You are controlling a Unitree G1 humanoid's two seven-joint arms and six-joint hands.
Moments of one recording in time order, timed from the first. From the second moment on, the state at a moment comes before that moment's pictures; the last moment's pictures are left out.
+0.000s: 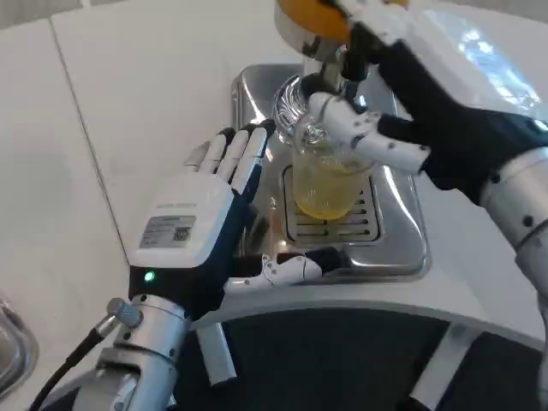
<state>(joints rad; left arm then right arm) -0.28 0.34 -0.25 -0.01 0.88 -0.05 0.21 -0.57 -0.23 0.16 -0.67 -0.97 0.52 0.65</state>
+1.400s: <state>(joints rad) -0.38 0.26 -0.26 0.19 0.68 -0.17 0.29 0.42 -0.32 -0.31 -1.02 -0.66 -0.10 0.43</state>
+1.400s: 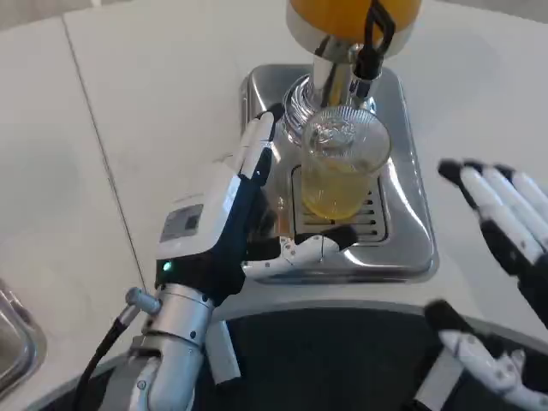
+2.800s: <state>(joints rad) -0.66 0.09 -0.27 0.69 0.59 -0.36 0.47 0.51 -0.35 -0.42 -1.03 -0.54 -0.09 0.47</state>
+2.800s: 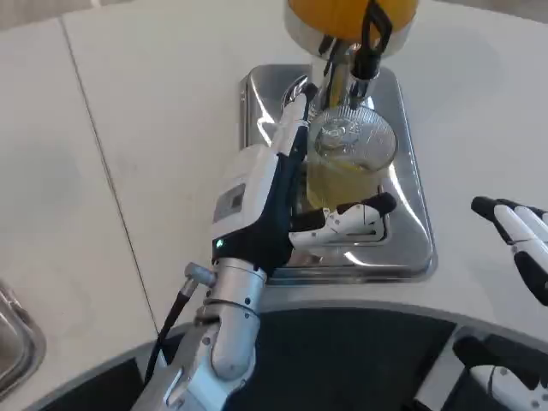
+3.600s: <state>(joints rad) -0.72 -0.04 -0.36 0.76 0.64 -0.19 0.74 0.45 -0.34 -0.46 -1.03 -0.50 -0.01 0.54</state>
